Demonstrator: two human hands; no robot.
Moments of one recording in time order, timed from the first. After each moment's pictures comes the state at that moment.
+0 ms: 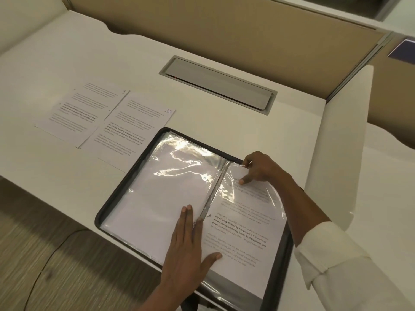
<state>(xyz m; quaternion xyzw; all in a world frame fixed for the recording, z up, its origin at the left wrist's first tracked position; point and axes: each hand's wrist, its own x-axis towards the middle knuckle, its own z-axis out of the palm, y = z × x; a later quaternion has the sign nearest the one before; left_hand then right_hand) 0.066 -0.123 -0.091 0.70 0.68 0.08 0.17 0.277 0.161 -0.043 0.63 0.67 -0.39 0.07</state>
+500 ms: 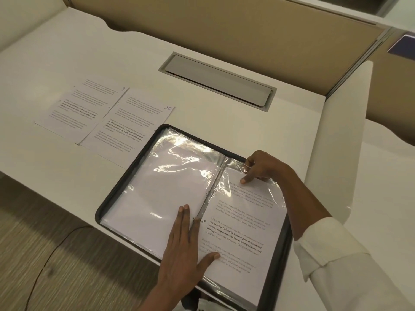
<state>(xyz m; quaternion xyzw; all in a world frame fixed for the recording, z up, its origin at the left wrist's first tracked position) 0.062 -0.136 -0.092 0.70 0.69 0.10 0.18 0.285 0.155 -0.025 0.63 0.61 -0.48 0.09</state>
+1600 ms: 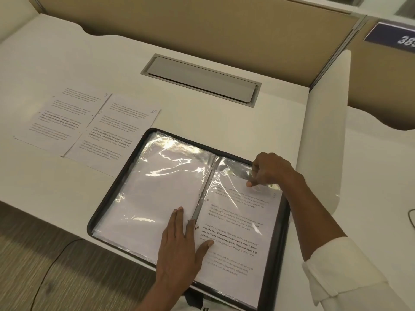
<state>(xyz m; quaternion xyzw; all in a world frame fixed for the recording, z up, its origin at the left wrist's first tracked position) 0.060 -0.121 -0.086 0.69 0.70 0.06 0.16 0.317 0.122 -0.012 0.67 0.67 -0.30 0.13</state>
